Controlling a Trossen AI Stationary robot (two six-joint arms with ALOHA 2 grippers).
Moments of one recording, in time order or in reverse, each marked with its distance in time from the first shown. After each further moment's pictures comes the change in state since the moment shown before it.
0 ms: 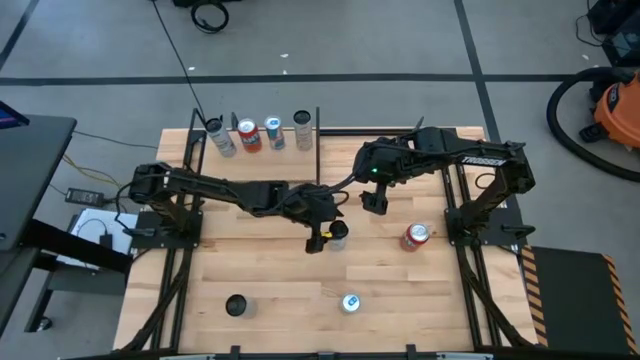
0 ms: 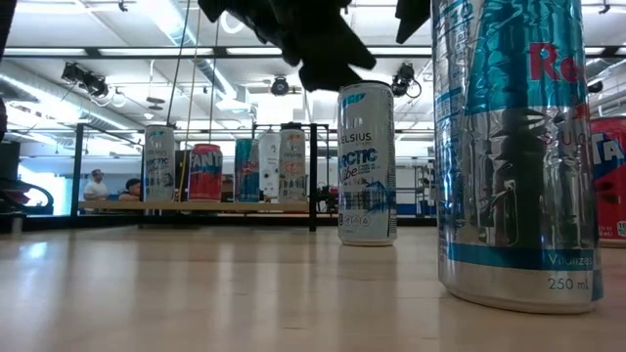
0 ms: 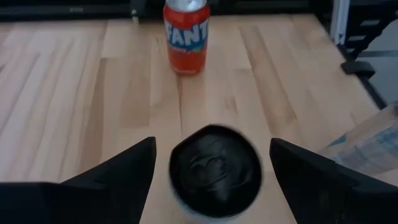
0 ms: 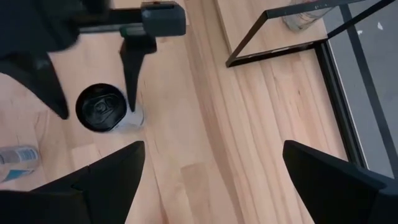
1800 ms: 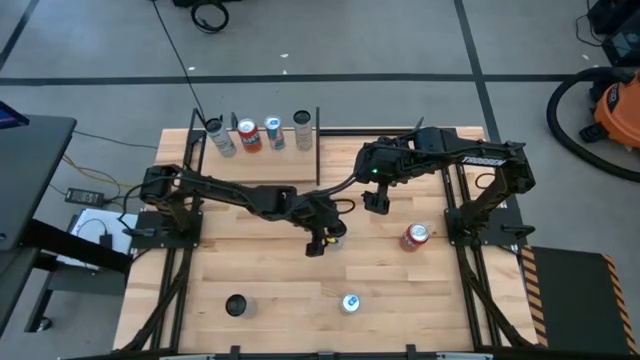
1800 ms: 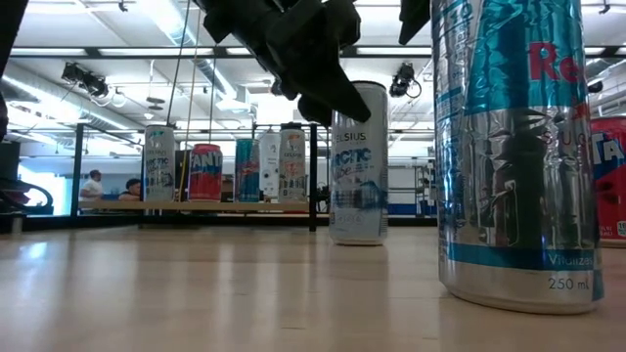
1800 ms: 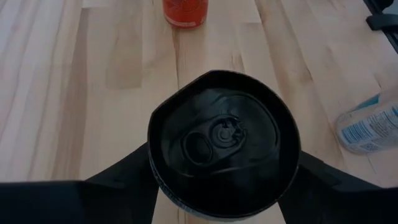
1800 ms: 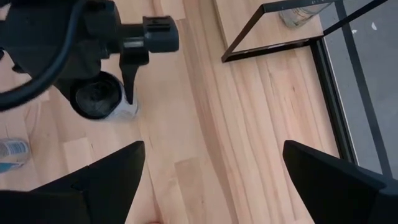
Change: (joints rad) left arm 0.006 0.083 -0.001 -0.044 0.007 0.008; right arm 0.000 0.000 -0.001 -0.022 0.014 -0.017
